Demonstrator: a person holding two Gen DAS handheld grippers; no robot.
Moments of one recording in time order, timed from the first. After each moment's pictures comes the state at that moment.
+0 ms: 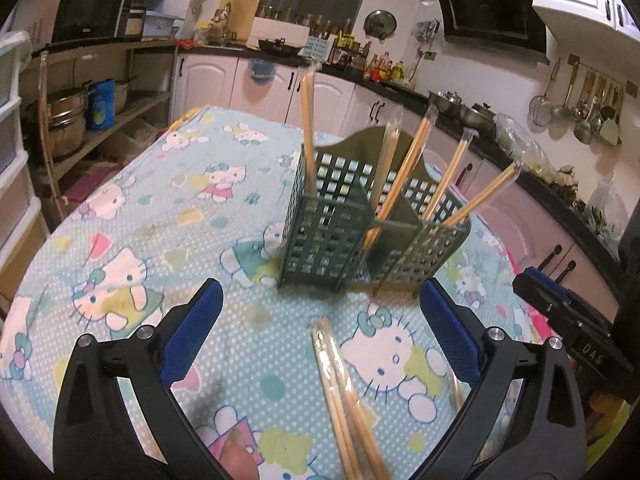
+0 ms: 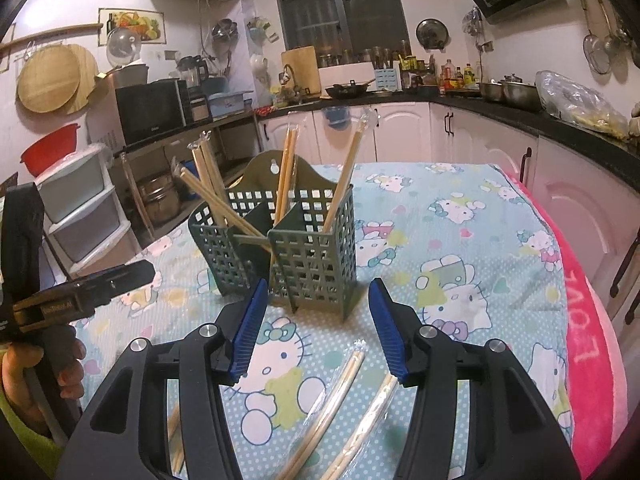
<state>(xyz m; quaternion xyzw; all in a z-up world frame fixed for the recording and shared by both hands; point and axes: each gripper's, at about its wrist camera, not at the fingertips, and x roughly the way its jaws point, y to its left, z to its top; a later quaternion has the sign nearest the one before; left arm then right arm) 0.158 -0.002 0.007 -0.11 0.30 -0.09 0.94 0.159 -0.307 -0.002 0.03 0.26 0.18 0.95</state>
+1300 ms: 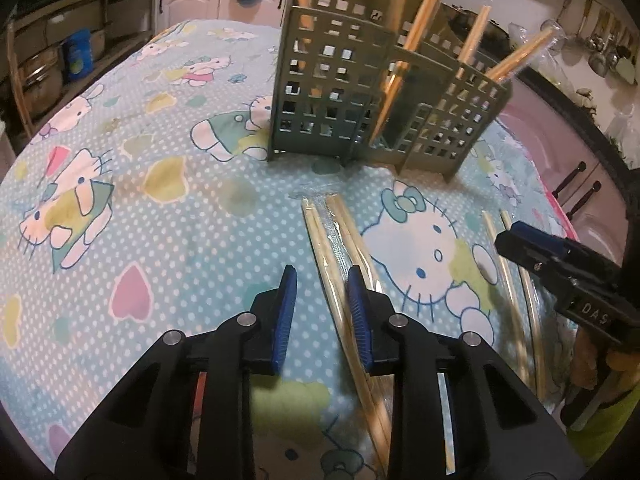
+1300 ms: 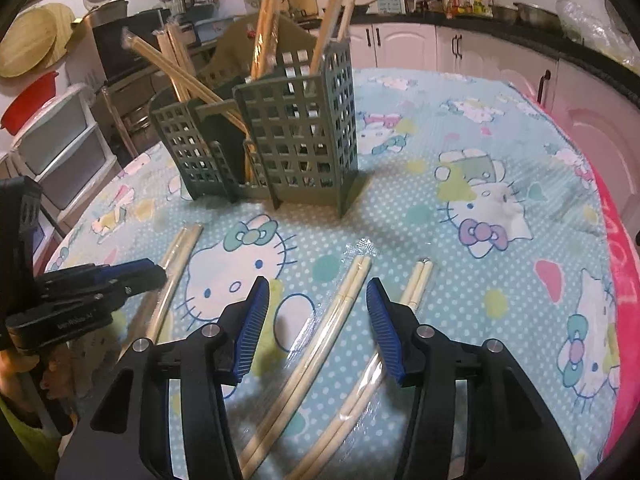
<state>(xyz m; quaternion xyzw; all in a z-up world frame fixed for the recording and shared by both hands) 0.172 -0.023 -0.072 -0.07 0.44 -0.11 0.89 0.189 -0.299 -0.077 0.01 0.40 0.19 0.90</state>
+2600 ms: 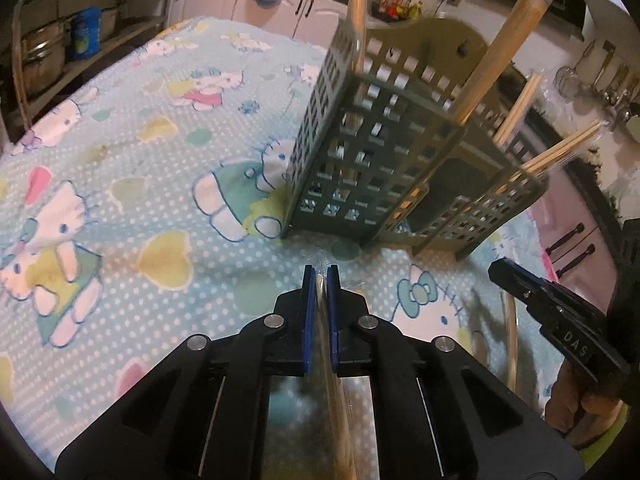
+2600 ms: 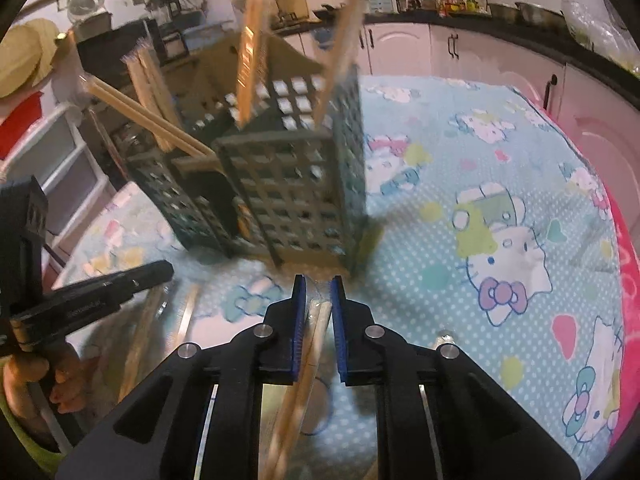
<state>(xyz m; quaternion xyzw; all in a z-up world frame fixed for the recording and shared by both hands) 0.218 0.003 -0.049 -0.13 0.42 -0.11 0.89 0.228 -0.275 -0.049 0.03 0.39 0.18 0.90</state>
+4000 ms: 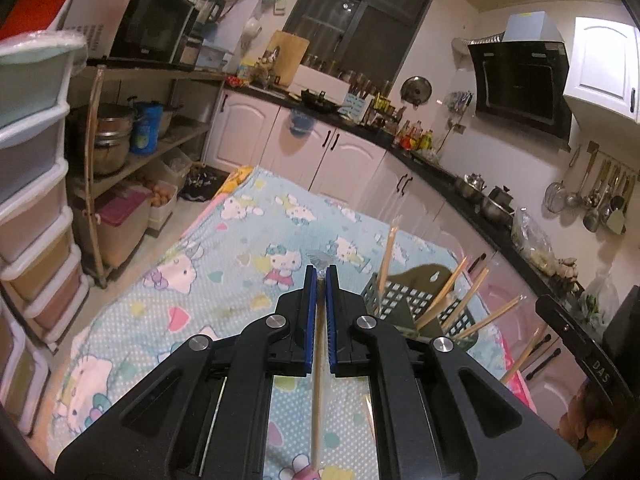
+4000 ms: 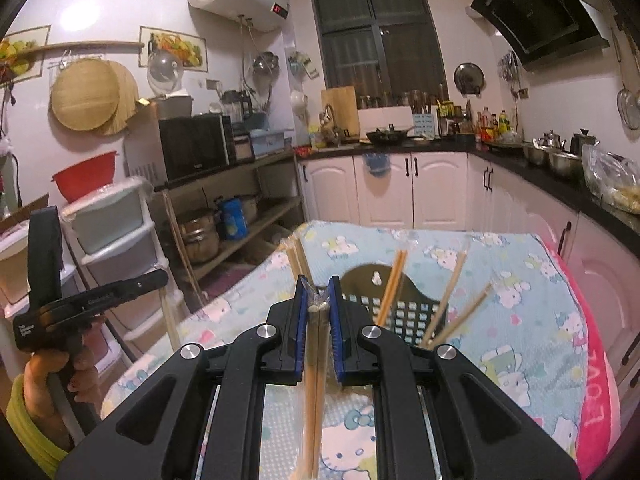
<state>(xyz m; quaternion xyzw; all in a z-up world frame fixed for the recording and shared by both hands) 0.152 0.100 0.092 -0.19 0.22 -0.04 0.96 0.160 -0.228 0.104 0.03 0.18 0.24 0.95</state>
